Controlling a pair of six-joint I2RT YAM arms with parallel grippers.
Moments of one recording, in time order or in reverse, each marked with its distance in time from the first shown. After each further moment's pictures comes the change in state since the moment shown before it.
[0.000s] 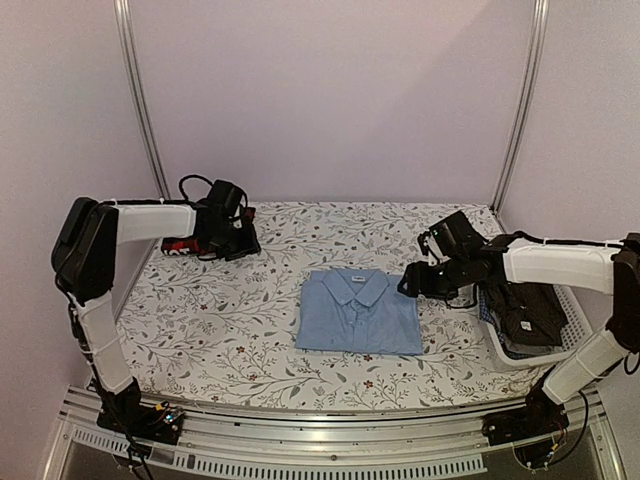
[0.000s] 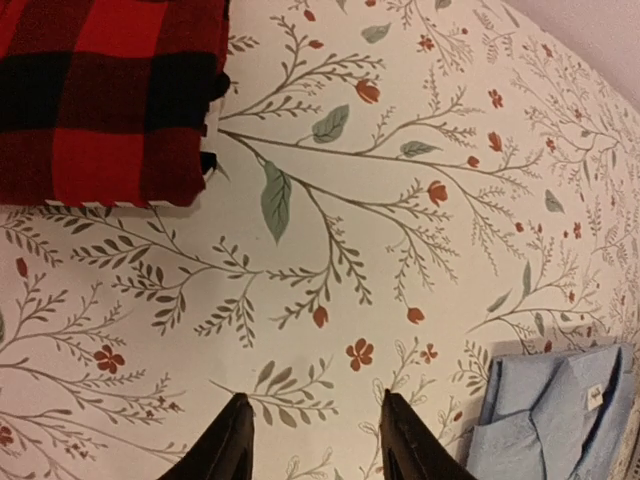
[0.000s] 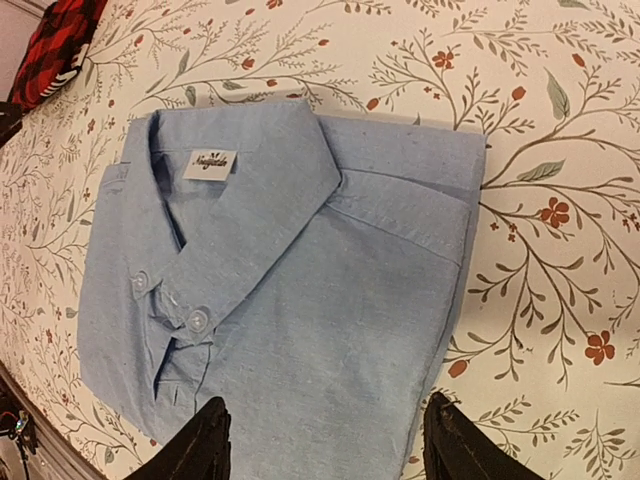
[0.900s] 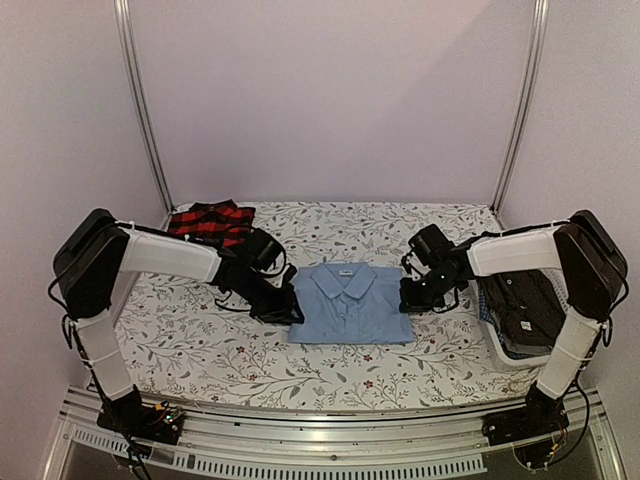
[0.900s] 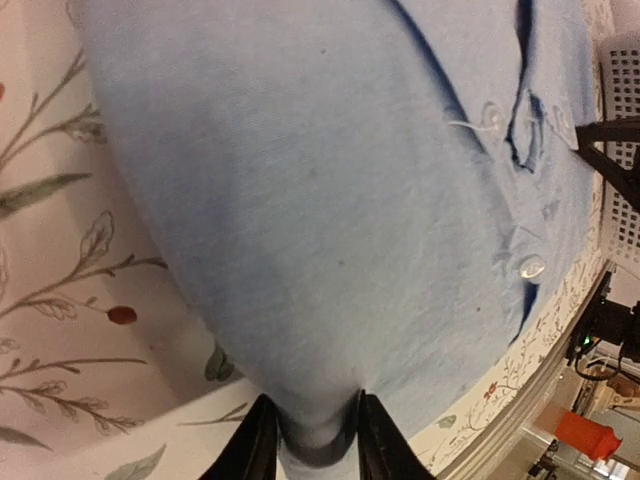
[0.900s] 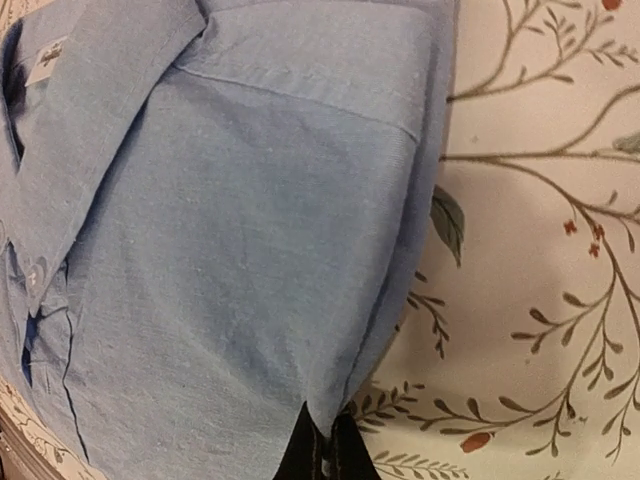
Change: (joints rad) left arm -0.275 -0.039 -0.225 0.029 0.367 -0.055; right arm -0.027 0.304 0.129 -0.025 -0.081 -0.075
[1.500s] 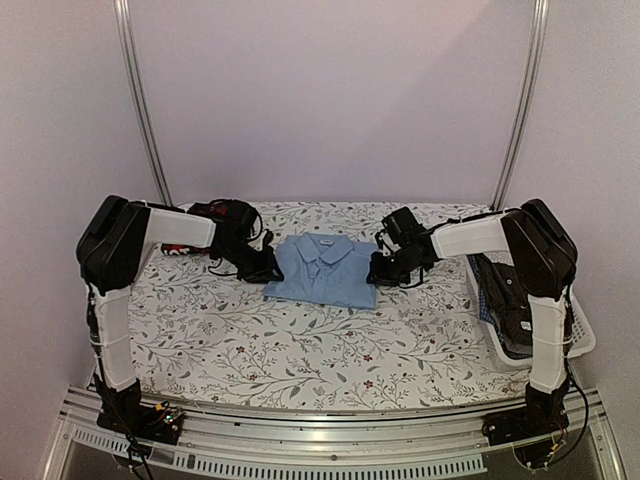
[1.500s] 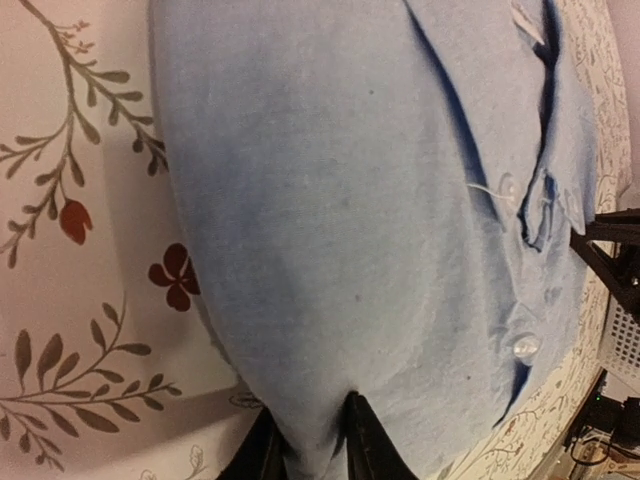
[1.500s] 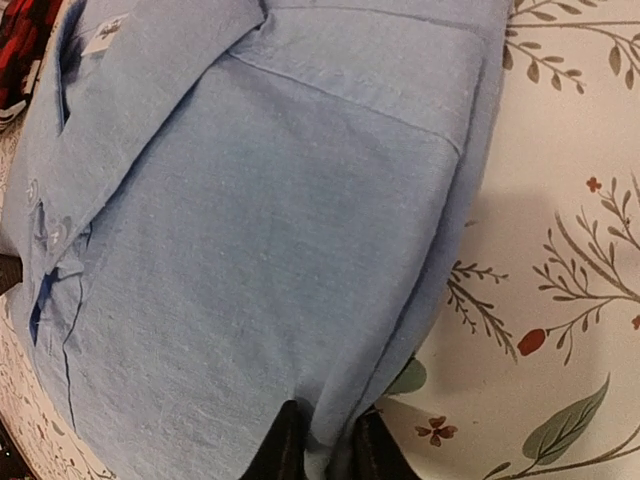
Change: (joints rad) left arm 0.258 0.219 0.260 -0.026 0.013 0.165; right arm 0.001 0.301 0.321 0.141 -0.045 0.062
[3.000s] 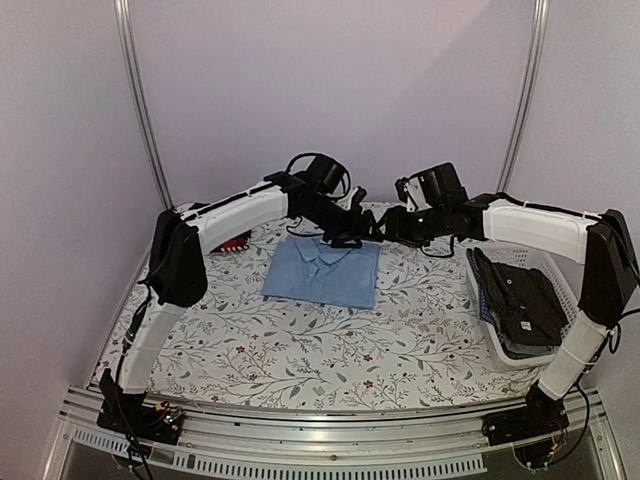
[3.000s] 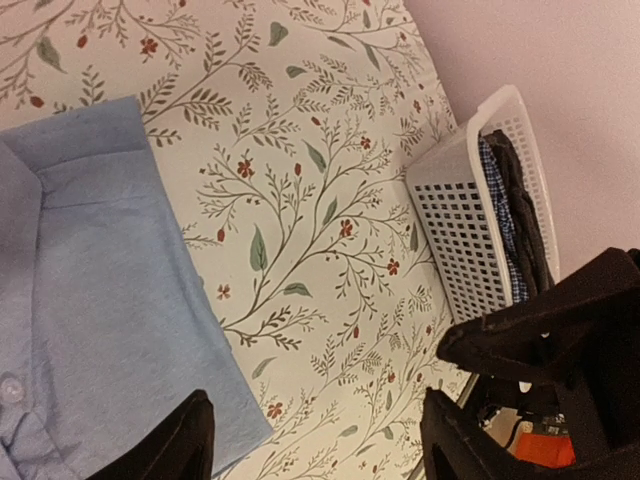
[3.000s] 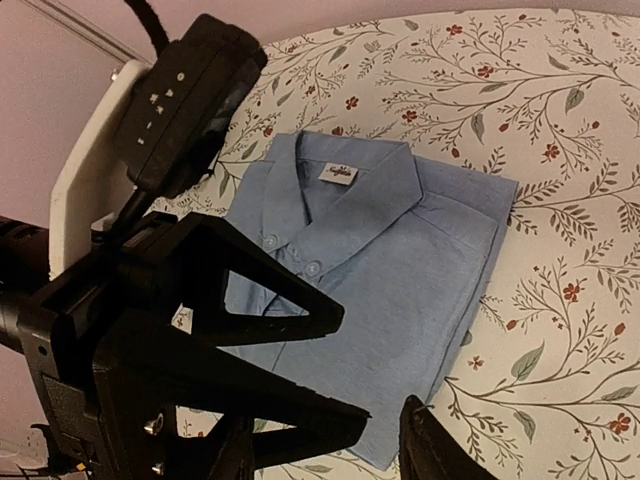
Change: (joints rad) left arm -0.300 0.414 1.045 -0.376 0.115 -0.086; right arm -0.021 -0.406 -0.063 -0.029 -0.042 -0.017
